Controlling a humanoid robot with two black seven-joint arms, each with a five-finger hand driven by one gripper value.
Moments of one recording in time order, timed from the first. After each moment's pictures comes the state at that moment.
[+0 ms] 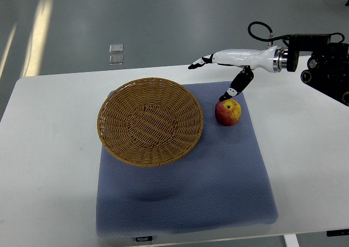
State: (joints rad) left arm 0.00 0.00 -0.09 -0.13 0.07 -0.04 -0.03; right arm 1.19 -0.48 0.13 0.88 -1.39 0.25 0.59
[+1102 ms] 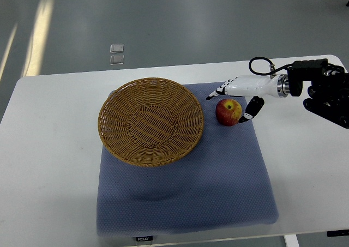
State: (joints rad) left arm 0.00 0.00 -0.09 -0.13 0.07 -0.04 -0.03; right arm 1.12 -0.44 -0.05 0.77 -1.53 0.06 0.59
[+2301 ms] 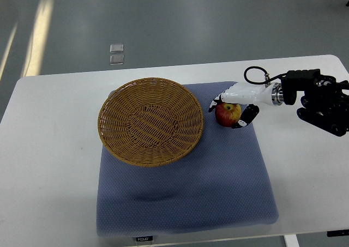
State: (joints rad) left arm 0.00 0.00 -0.09 -0.13 0.07 -0.04 -0.03; right arm 1.09 -0.40 -0.07 0.74 -1.52 0.02 0.57
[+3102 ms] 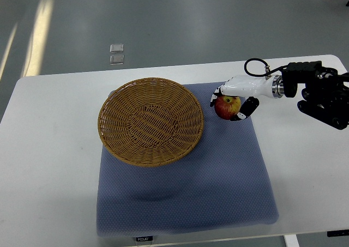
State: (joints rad) left arm 0.00 0.00 -0.09 -0.13 0.07 -0.04 -0.03; right arm 1.14 -0.41 -0.06 0.74 -1.52 0.02 0.57
